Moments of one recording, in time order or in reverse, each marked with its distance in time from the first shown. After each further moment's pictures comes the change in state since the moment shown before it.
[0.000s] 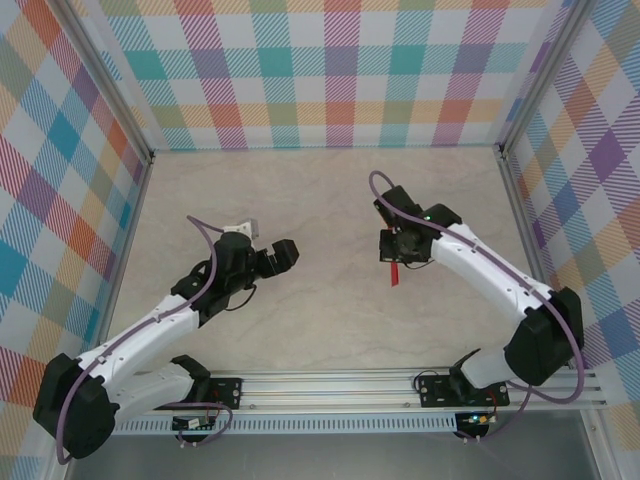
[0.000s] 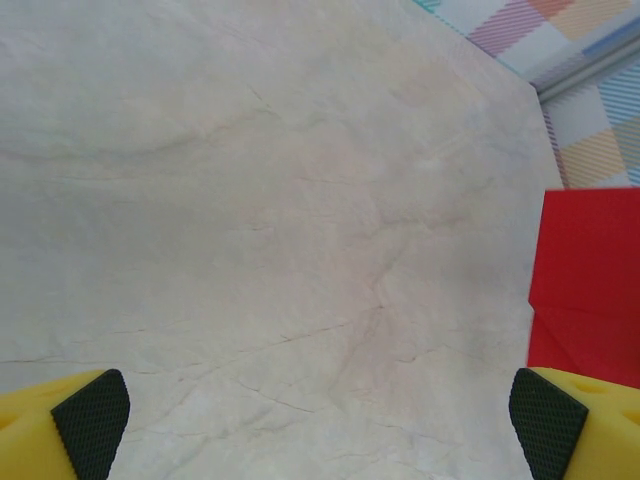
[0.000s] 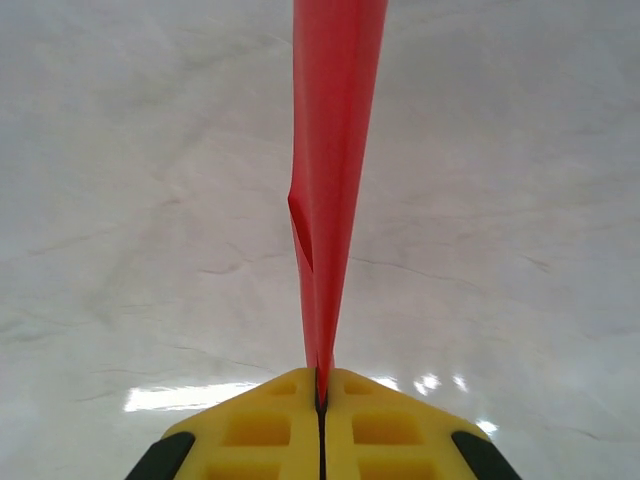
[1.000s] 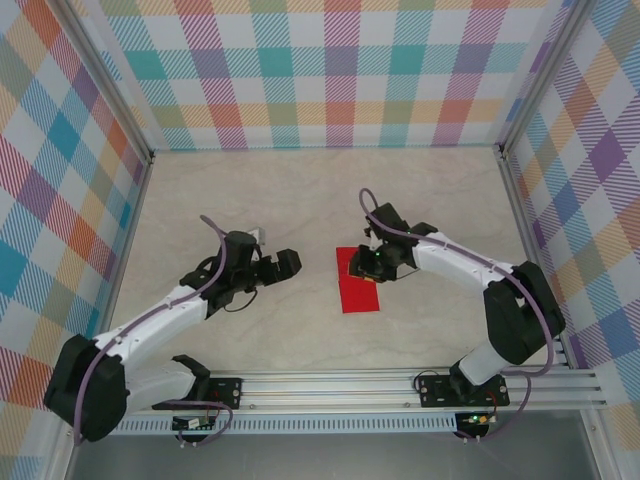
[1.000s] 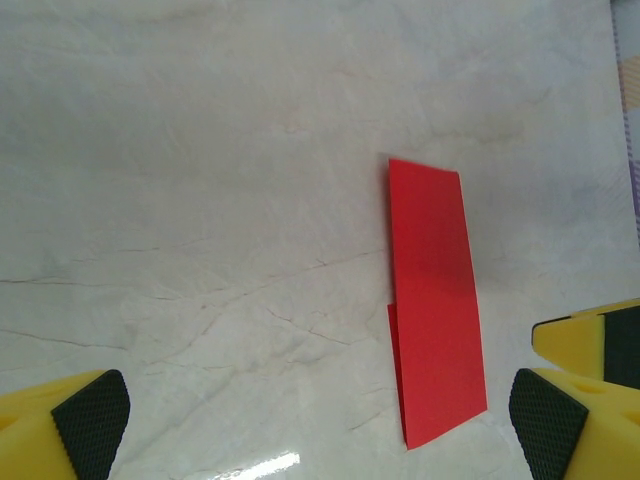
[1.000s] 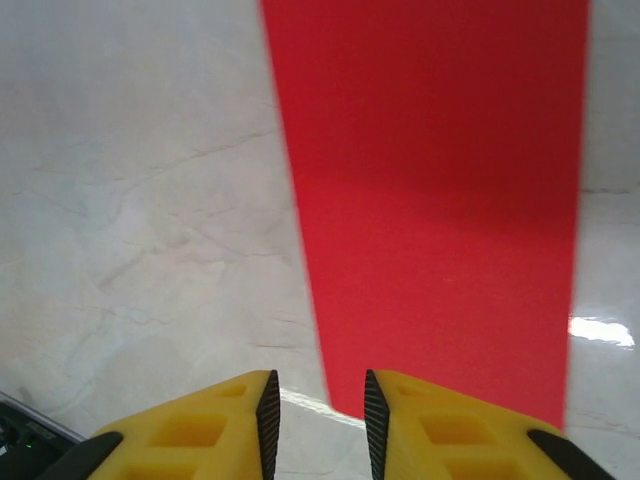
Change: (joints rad) left arm 0.041 0.153 0.010 -0.030 0.184 0.015; right arm -0.052 0.085 -0.299 0.501 -0.603 0.076
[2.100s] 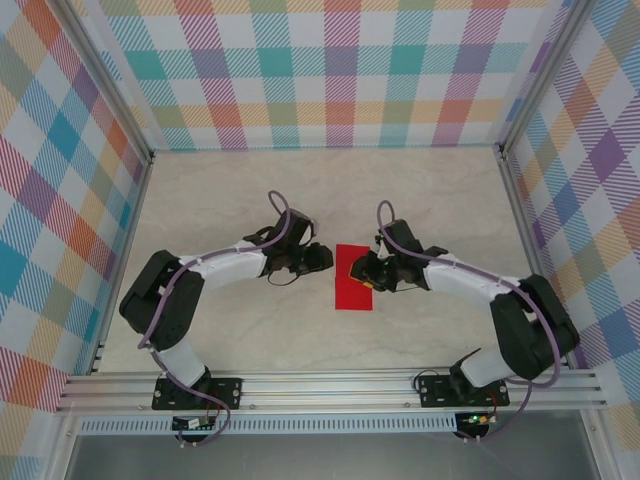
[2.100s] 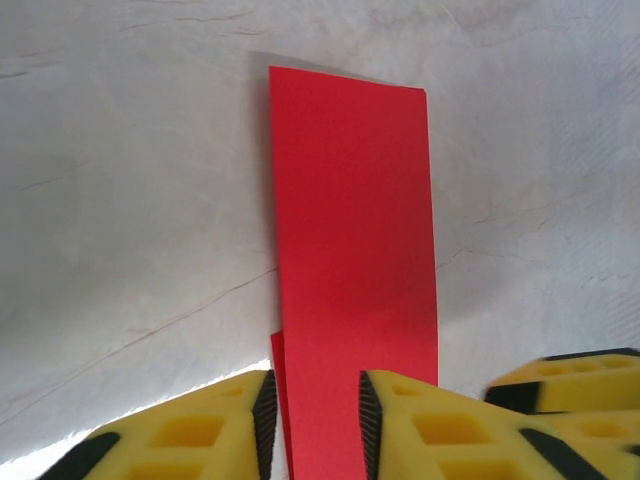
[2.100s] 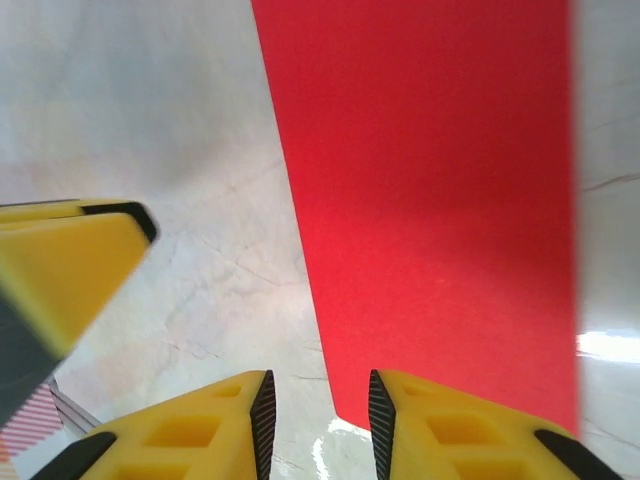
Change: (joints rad) left arm -0.126 0.570 0.380 0.019 0.155 0.017; right arm -0.045 -0.129 -0.227 0.309 -0.035 0.195
